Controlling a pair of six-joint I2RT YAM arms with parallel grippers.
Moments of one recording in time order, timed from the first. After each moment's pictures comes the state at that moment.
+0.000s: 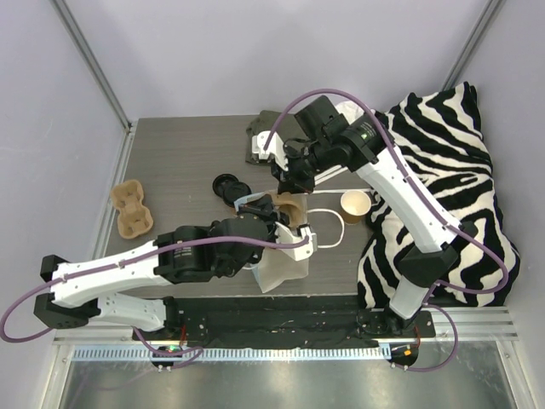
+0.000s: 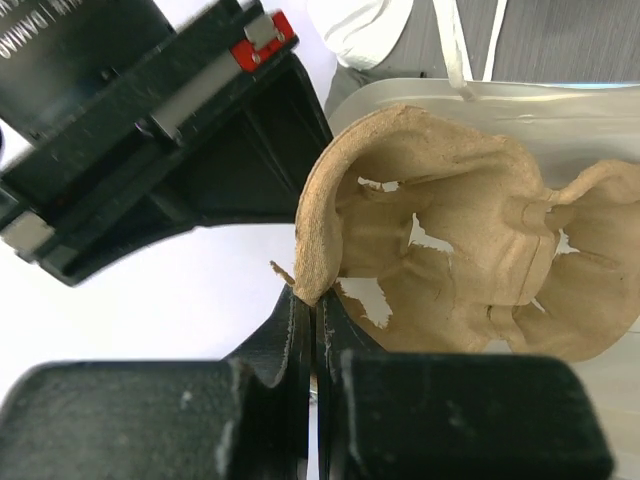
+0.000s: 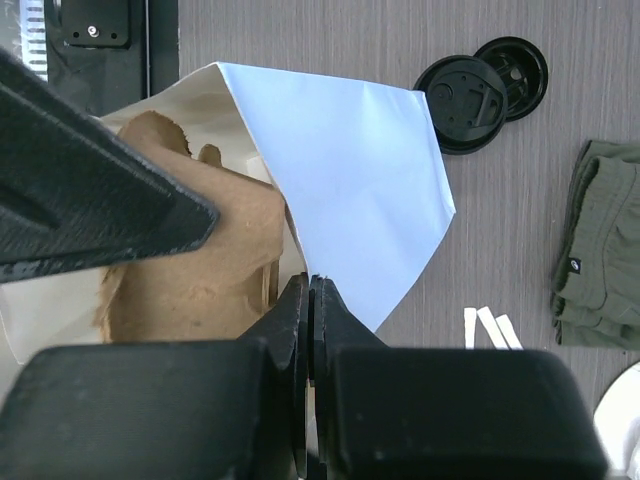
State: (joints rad) left arm -1.38 1.17 1.35 -0.61 -0.70 0.88; right arm 0.74 1.73 2.16 -1.34 -0.52 -0.69
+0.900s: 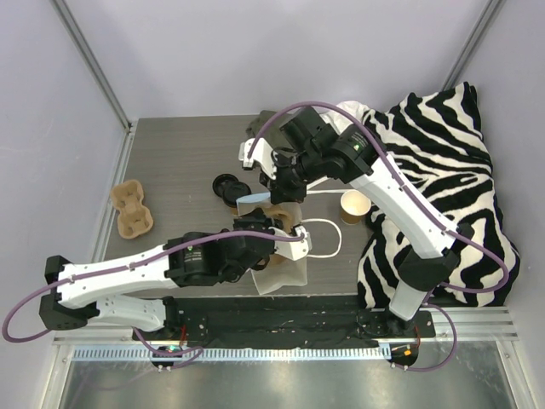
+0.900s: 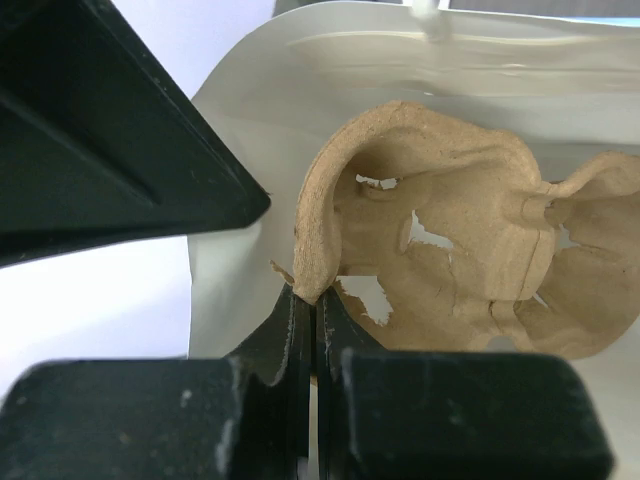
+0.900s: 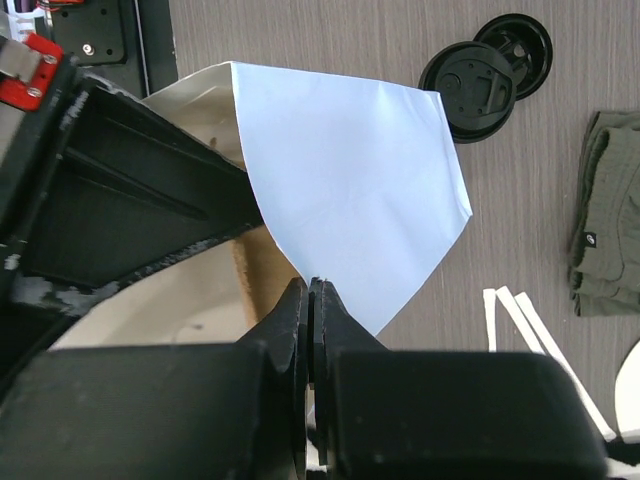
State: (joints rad) left arm -1.37 1.16 1.22 -0.66 -0.74 0.65; right arm 0.87 1.73 2.19 -1.34 -0.36 -0.52
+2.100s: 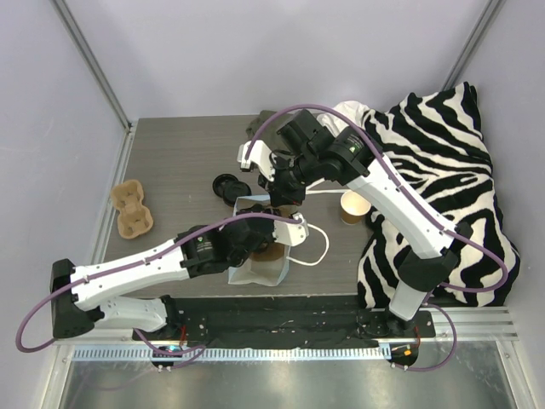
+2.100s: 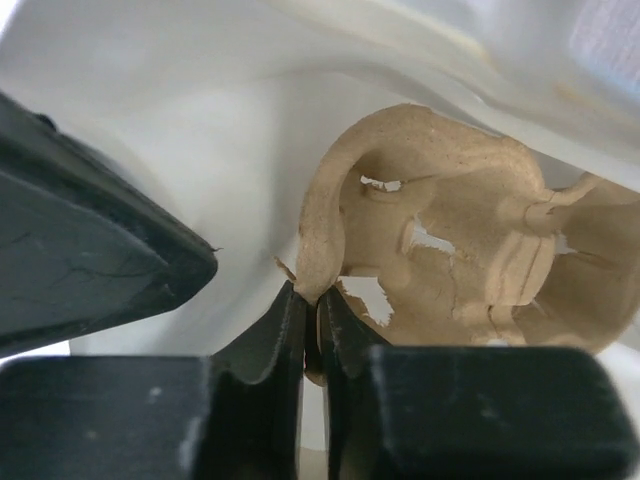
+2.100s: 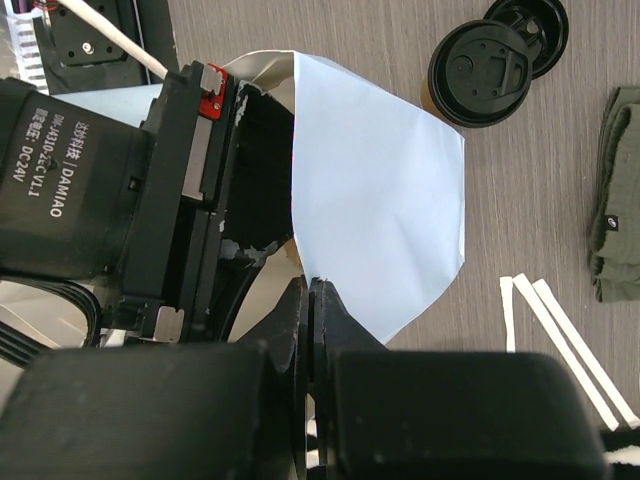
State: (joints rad) left arm -1.19 1.18 1.08 -0.49 -0.62 0.68; right arm 0.89 1.73 2.17 -1.34 -0.33 -0.46
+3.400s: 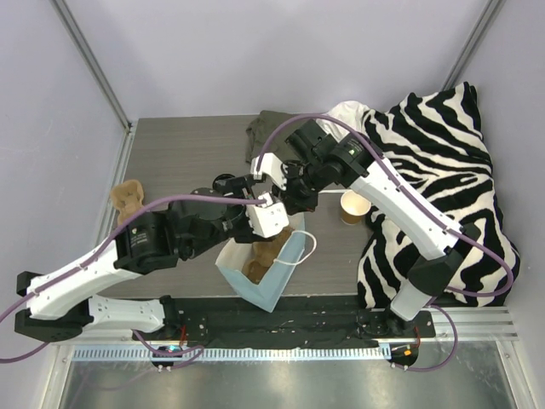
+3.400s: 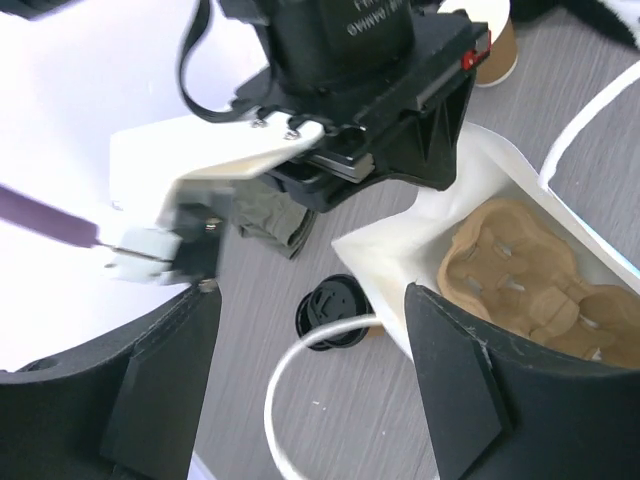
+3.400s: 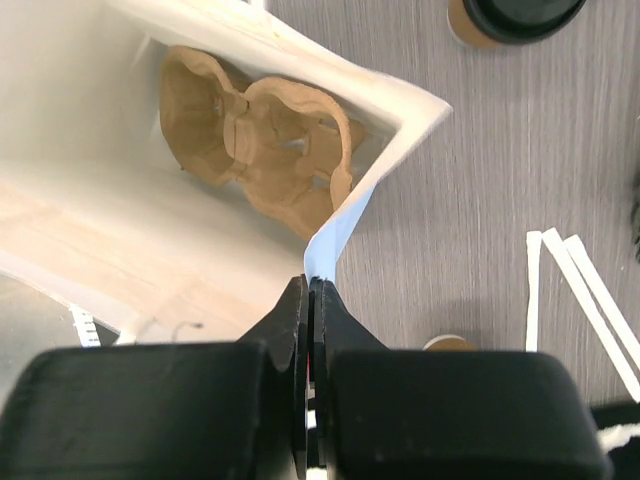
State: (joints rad) left arm -1.24 1.07 1.45 -0.75 -0.41 0.60; right arm 0.82 1.66 1.96 -1.33 -0.35 -0.56
